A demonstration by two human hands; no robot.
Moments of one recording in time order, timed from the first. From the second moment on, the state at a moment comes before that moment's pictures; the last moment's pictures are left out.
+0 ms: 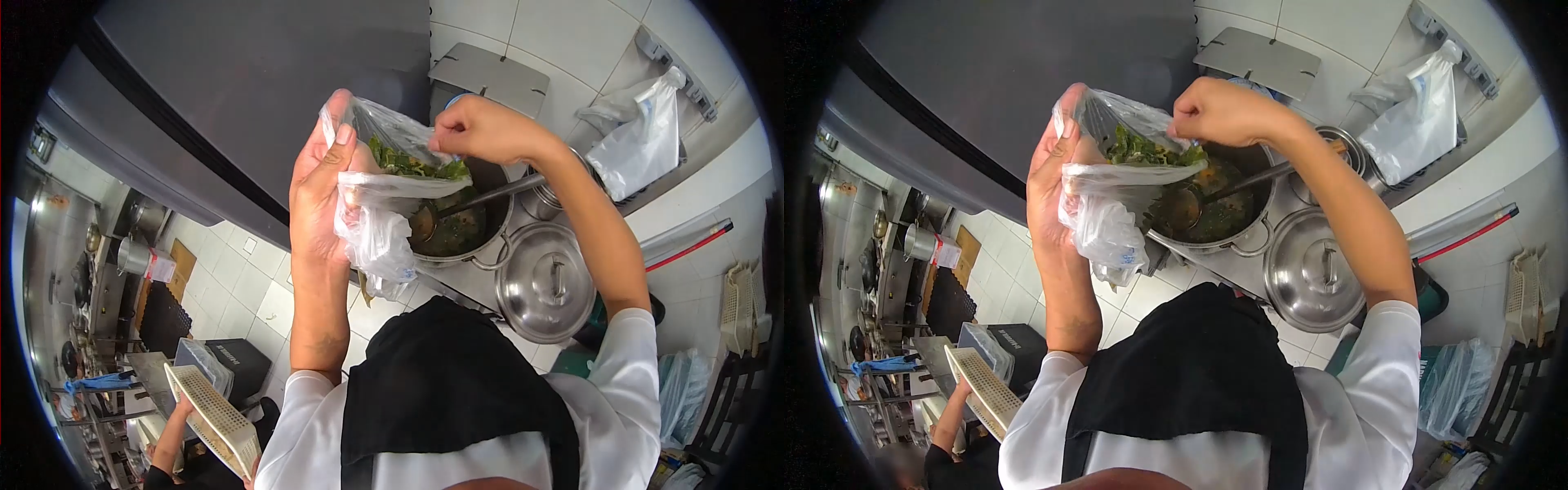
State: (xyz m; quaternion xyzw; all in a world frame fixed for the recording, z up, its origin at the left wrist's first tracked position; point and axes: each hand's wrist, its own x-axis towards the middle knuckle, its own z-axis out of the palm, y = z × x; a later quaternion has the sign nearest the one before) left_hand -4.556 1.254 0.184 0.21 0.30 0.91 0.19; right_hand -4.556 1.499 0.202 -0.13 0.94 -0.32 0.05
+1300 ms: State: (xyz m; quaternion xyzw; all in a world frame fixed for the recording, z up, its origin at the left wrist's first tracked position) left_hand -4.245 1.143 0.172 -0.03 0.62 0.75 -0.22; right_hand -4.442 1.329 0.210 -0.67 0.59 -0.45 0.10
